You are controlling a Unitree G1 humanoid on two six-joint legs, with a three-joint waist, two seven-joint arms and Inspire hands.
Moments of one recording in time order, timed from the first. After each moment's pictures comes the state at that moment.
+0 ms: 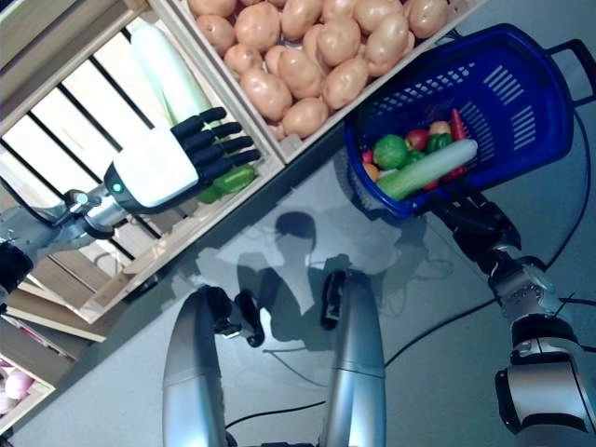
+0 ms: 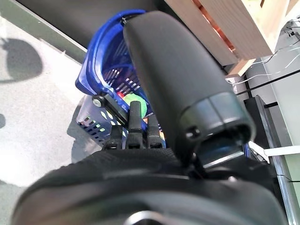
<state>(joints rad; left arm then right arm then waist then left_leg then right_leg) -1.04 1.05 -0.94 0.71 1.07 -0.53 1.12 -0.65 -0.85 0.13 1.05 1.19 0.06 0.41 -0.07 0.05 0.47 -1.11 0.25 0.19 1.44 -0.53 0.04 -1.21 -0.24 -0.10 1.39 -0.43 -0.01</state>
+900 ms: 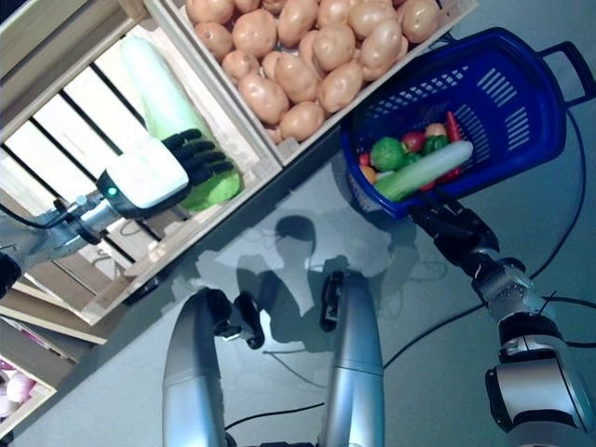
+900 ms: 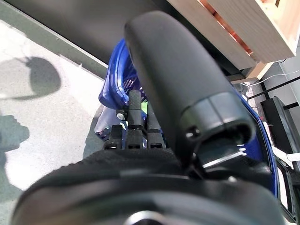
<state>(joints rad) -1.08 1.06 -1.09 0.77 0.87 -0.51 0.78 -0.69 -0.81 0.18 1.08 1.19 0.12 0.42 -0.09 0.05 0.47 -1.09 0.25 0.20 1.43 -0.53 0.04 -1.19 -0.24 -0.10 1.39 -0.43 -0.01</state>
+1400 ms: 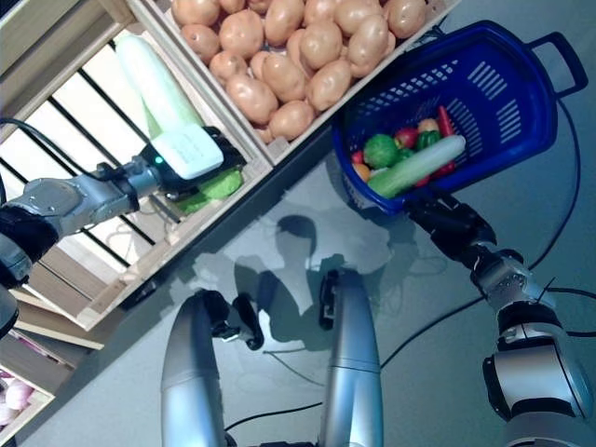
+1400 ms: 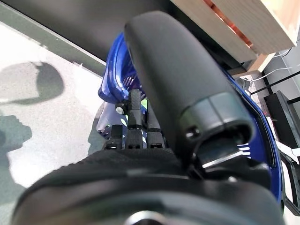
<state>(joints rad) -1.34 0.90 -1.25 0.82 0.69 -0.38 0.27 -0.75 -0.81 0.21 1.13 1.19 0.16 0.45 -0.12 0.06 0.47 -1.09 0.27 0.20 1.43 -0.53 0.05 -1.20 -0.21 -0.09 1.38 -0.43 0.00</state>
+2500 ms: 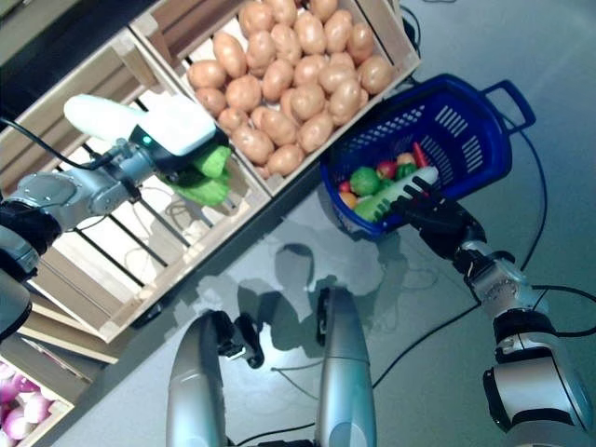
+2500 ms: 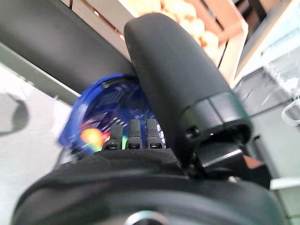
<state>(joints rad) -1.23 0.89 -1.00 0.91 0.50 -0.51 0.52 -0.68 -0.79 0.22 0.97 1.10 0.05 0.49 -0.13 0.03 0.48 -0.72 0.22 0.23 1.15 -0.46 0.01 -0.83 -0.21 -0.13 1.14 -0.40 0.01</state>
